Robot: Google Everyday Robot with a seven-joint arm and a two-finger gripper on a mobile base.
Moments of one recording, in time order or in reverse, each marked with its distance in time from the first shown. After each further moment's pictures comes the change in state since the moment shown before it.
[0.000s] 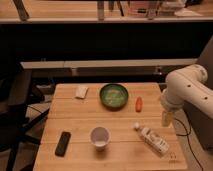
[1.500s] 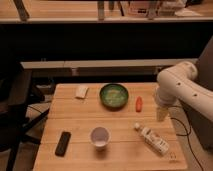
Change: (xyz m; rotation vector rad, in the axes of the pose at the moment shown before) arm -0.034 -0.034 0.002 0.056 0.035 -0.092
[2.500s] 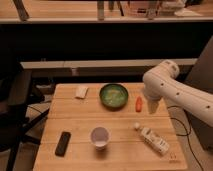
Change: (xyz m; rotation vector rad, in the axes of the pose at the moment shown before) arm -0.029 -0.038 0.013 0.105 0.034 -0.182
